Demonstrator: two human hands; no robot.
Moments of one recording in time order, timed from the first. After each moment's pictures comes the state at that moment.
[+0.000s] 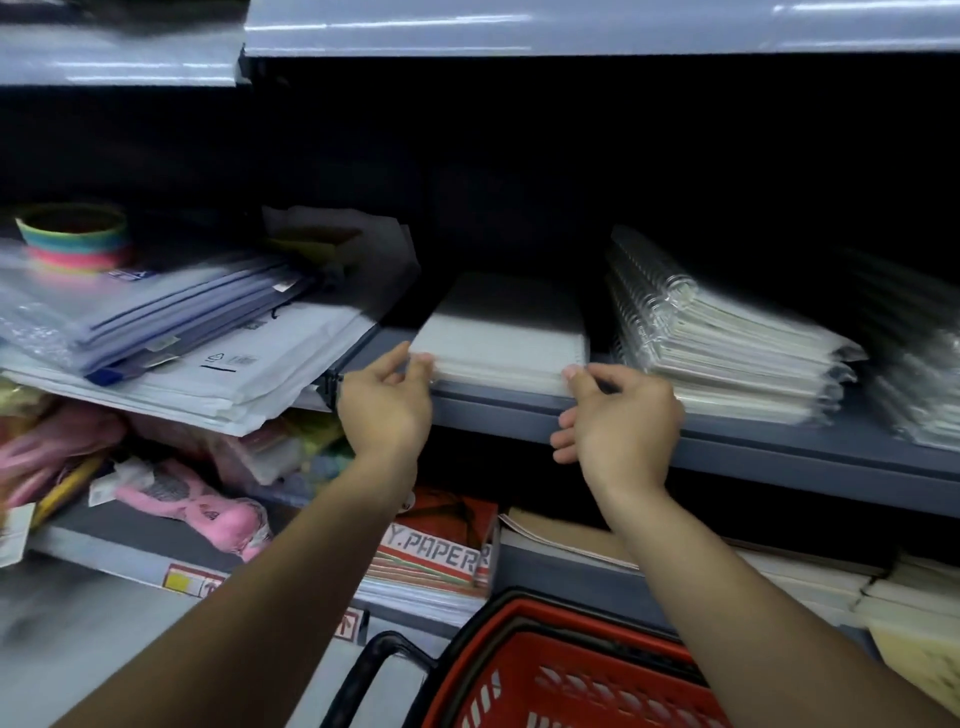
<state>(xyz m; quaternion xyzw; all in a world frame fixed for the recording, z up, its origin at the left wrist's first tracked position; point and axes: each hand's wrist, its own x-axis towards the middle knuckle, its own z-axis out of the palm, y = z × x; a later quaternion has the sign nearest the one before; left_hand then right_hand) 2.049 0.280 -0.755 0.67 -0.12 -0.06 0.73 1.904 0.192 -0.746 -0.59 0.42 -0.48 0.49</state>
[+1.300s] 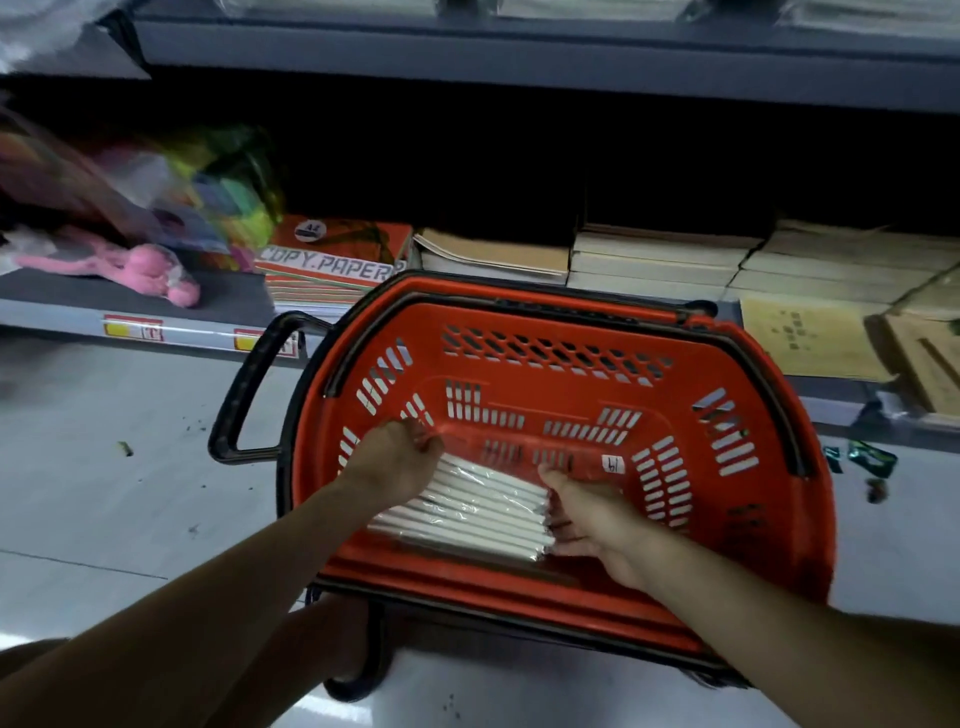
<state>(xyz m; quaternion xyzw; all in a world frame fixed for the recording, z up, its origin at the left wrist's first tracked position) 1.843 0.412 -0.970 0.87 -0.38 -0.30 0.11 1.639 0.325 -0.961 -0.45 0.61 0.04 0.65</state>
